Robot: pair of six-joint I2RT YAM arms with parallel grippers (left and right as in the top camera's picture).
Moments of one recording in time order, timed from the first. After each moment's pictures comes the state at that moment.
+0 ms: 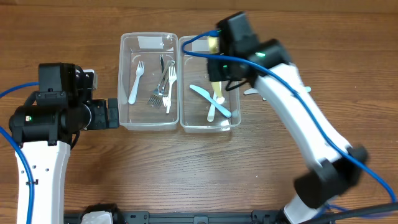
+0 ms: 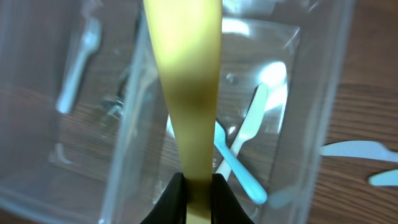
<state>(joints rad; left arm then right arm) 0.08 1.20 1.28 -1.23 0.03 -0.02 0.50 1.87 1.80 -1.05 -0.04 0.30</state>
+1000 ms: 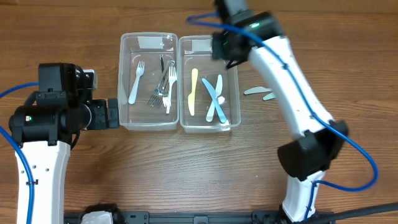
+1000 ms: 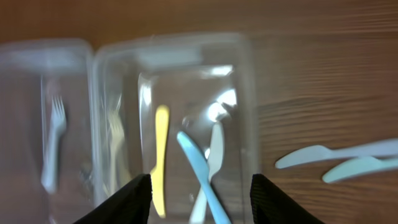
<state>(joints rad) 0.08 1.20 1.28 -1.23 0.03 -0.02 0.38 2.05 2.23 -1.28 0.07 0.48</state>
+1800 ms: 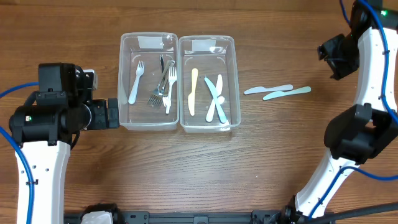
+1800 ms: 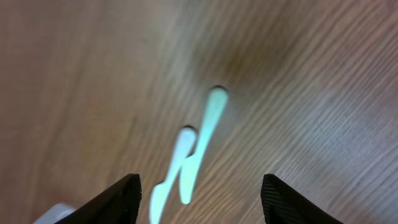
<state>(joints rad) 0.08 1.20 1.28 -1.23 0.03 -0.02 -0.26 2.22 2.24 -1.48 0.00 0.81</state>
